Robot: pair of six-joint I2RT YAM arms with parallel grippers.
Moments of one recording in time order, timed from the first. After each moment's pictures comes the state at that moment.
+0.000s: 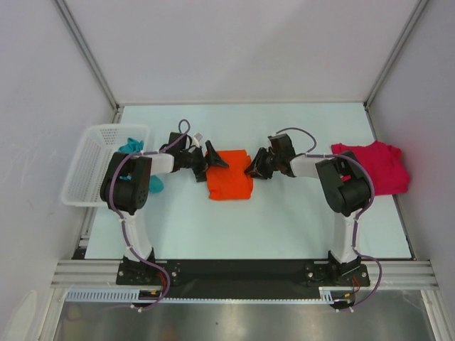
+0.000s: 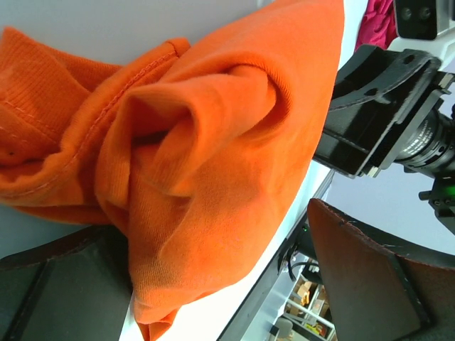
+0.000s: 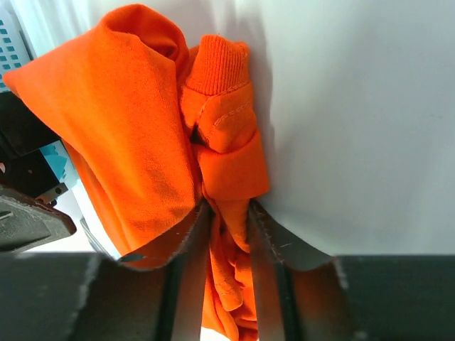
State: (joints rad) left arm -0.23 1.96 1.07 0.02 0.79 -0.74; right arm 0.43 1.99 1.11 0.09 -0.44 0.85
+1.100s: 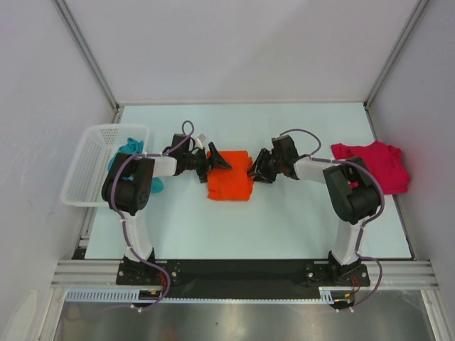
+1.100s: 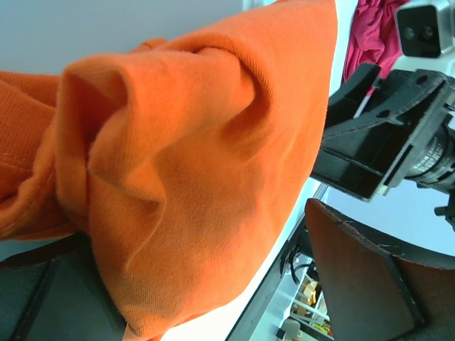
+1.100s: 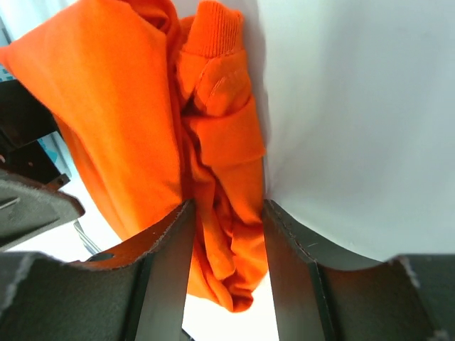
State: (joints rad) left arm -0.26 1.96 1.03 0.12 0.79 -0.77; right arm 0.44 1.90 1.06 0.01 -0.38 0.86
